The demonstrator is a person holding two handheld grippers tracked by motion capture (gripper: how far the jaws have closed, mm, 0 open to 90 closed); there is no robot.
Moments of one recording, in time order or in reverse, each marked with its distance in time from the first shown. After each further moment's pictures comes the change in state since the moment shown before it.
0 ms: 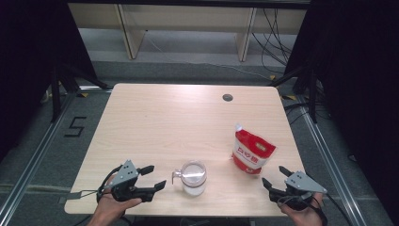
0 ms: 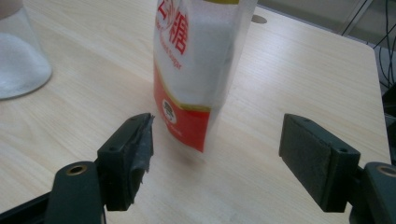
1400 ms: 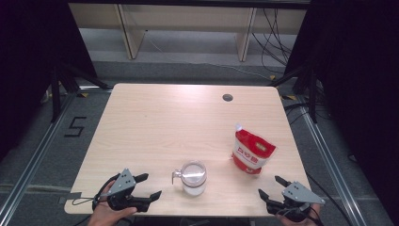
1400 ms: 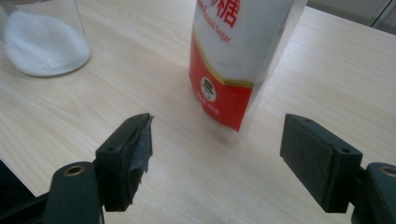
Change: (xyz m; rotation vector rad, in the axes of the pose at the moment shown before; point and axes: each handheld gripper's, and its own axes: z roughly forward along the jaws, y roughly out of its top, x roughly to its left) left arm 0.001 -0.024 -0.008 0.081 0.017 0.048; right arm 0.017 -0.015 -0.009 0.001 0.060 -0.039
